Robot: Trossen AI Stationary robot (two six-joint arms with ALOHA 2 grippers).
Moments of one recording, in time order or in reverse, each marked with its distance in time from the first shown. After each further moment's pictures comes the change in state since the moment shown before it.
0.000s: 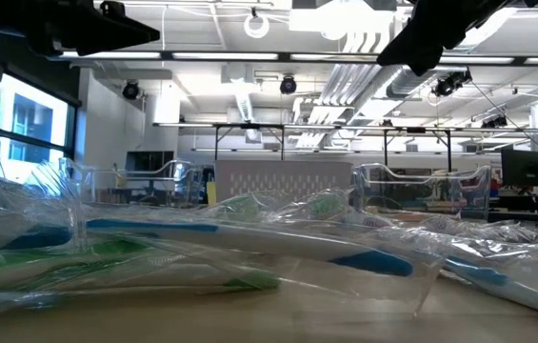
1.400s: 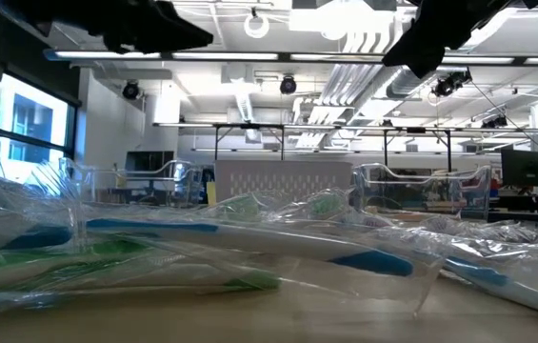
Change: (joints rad) left arm 0.030 0.407 0.176 0.184 -0.038 0.001; right arm 0.000 0.000 0.000 -0.023 -0.053 0.000
